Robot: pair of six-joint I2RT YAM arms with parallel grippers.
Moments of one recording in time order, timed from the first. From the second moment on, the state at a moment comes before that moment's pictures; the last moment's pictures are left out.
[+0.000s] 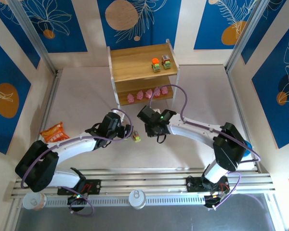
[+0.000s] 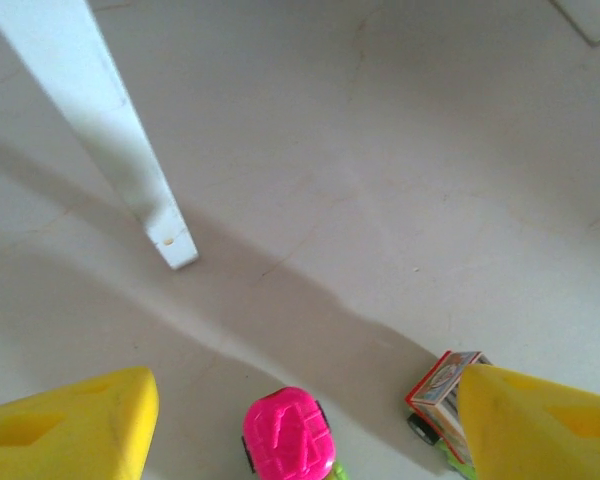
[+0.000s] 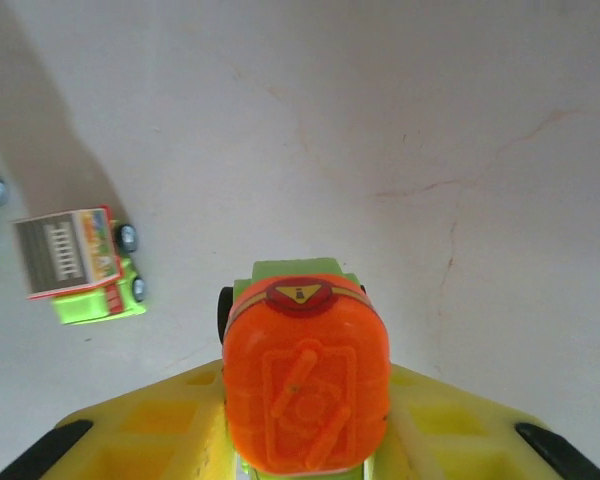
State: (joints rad) left arm -0.66 1.33 0.61 -0.02 -0.09 -0.31; right arm 0.91 1.59 1.18 -0.85 0.25 0.70
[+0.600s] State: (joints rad) left arm -0.67 1.33 0.61 -0.01 -0.07 -0.31; right arm 0.92 1.51 1.49 -1.07 0.32 0.62
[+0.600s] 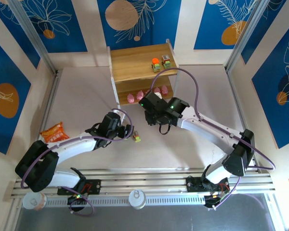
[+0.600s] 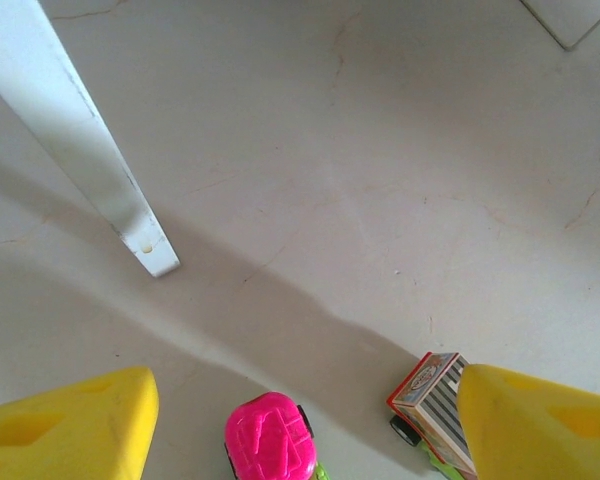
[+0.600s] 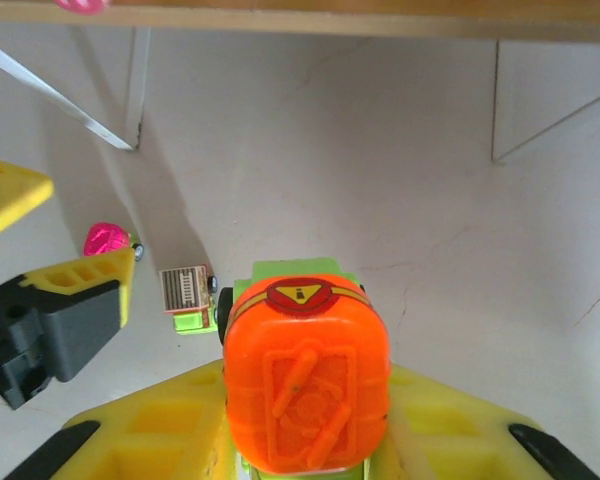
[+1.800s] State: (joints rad) left arm -0.69 1.32 0.61 0.03 -0.05 -0.27; right arm 0.81 1.90 2.47 -1.33 0.39 0.34
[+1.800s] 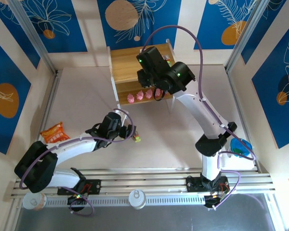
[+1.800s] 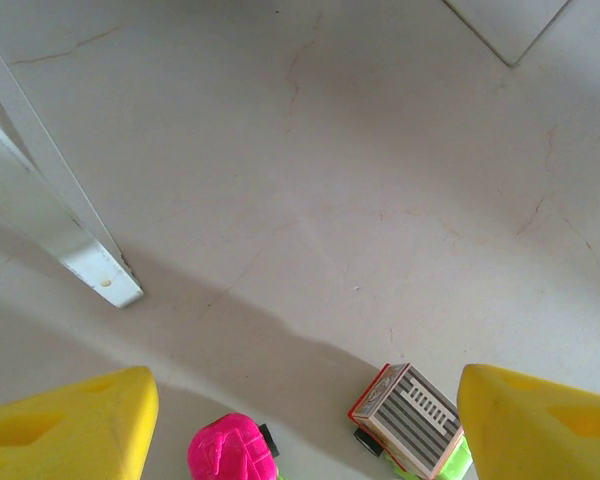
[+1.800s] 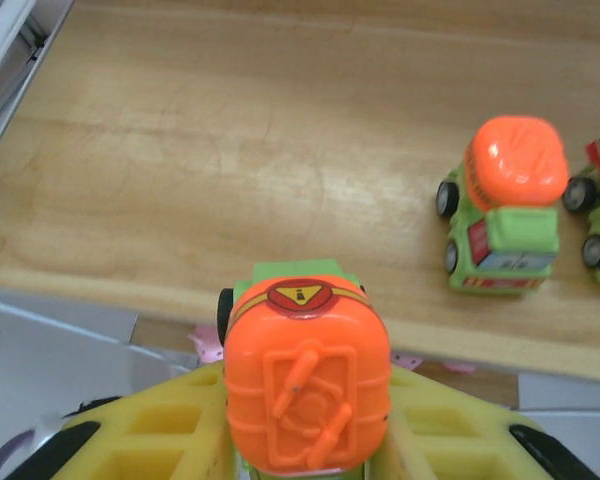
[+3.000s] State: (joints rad) left arm -0.71 1.32 0.61 0.04 -0.04 -0.26; right arm 0.70 2.07 2.62 -1.33 0.32 0.28
